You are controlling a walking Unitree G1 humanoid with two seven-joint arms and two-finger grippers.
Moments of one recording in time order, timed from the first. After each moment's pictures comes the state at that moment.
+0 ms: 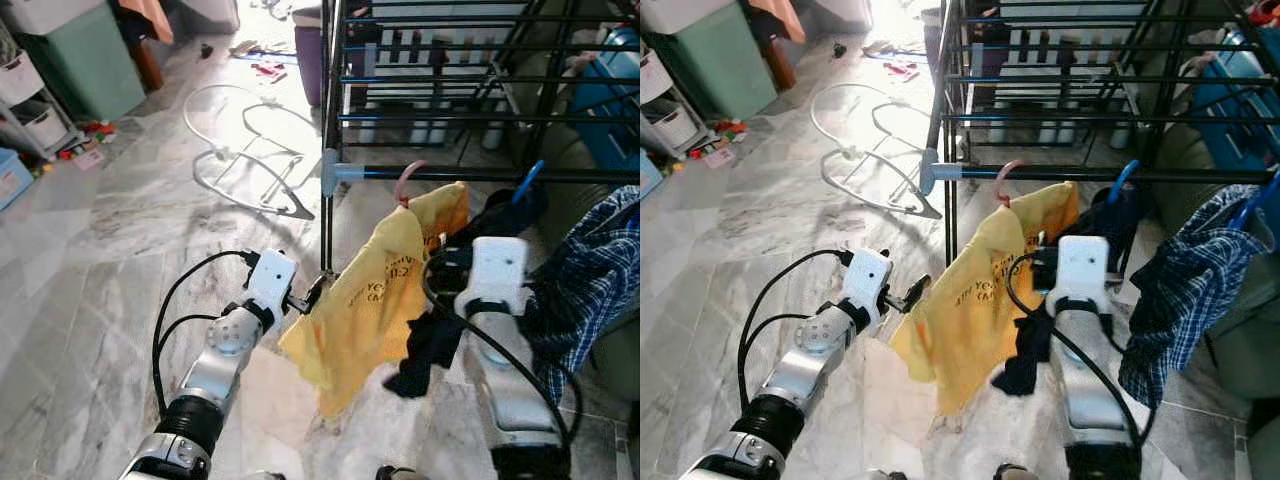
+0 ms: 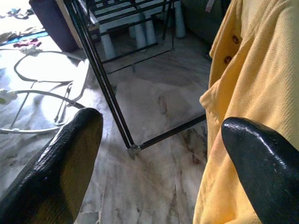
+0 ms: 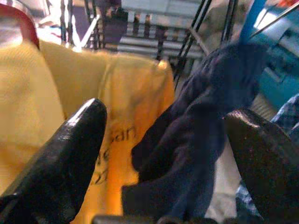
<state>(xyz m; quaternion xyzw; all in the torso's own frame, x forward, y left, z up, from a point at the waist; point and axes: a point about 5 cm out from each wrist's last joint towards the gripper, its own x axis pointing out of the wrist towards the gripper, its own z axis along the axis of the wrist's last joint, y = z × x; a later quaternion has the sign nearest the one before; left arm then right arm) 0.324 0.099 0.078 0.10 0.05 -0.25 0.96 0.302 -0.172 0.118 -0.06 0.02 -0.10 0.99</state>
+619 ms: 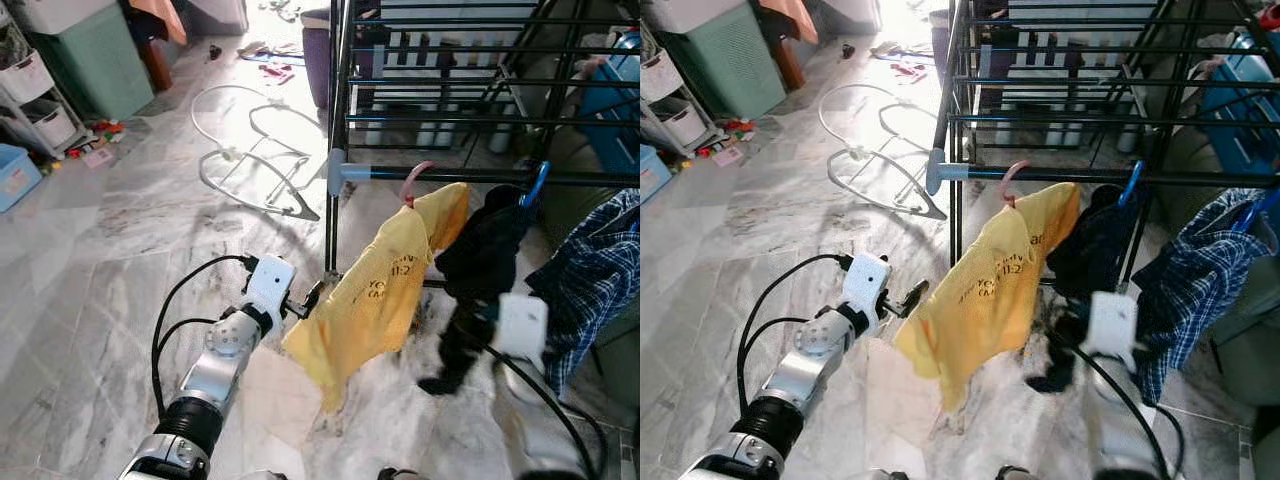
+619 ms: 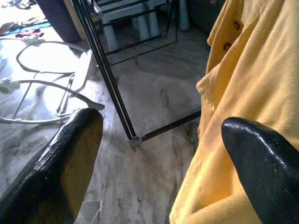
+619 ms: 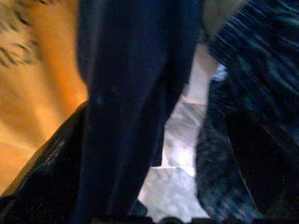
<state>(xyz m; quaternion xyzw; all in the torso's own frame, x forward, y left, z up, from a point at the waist) 0.322 0.099 0.071 0.10 0.06 -0.25 0.96 0.264 -0.228 0.048 -0.04 0.19 -0.17 0.97</state>
